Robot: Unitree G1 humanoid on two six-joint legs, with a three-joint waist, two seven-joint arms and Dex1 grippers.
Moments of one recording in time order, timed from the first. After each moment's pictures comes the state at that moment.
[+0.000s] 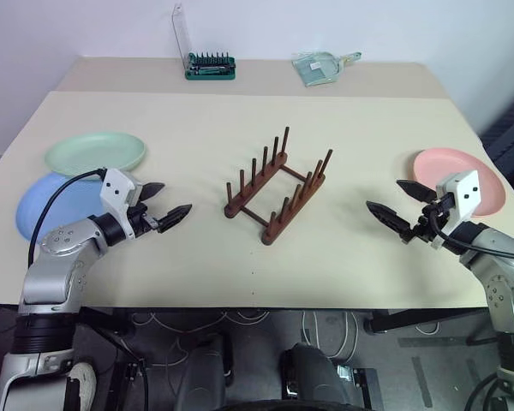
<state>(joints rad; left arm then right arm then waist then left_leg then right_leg) -0.25 0.63 0.17 -0.02 -0.40 0.37 -0.80 -0.14 -0.68 -0.31 -0.12 0.48 0.40 0.75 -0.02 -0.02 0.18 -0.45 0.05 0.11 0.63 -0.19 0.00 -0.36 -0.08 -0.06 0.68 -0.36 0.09</state>
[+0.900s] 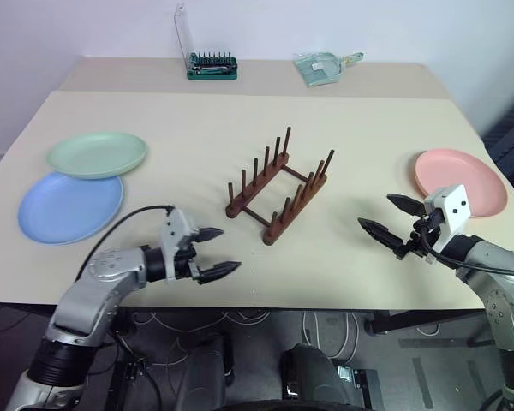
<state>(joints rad) -0.16 0.59 -0.11 -0.28 -0.43 0.49 -0.92 -0.02 -0.69 -0.31 -0.27 0.50 0.44 0.72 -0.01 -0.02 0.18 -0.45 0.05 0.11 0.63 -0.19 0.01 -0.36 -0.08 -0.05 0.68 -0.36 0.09</state>
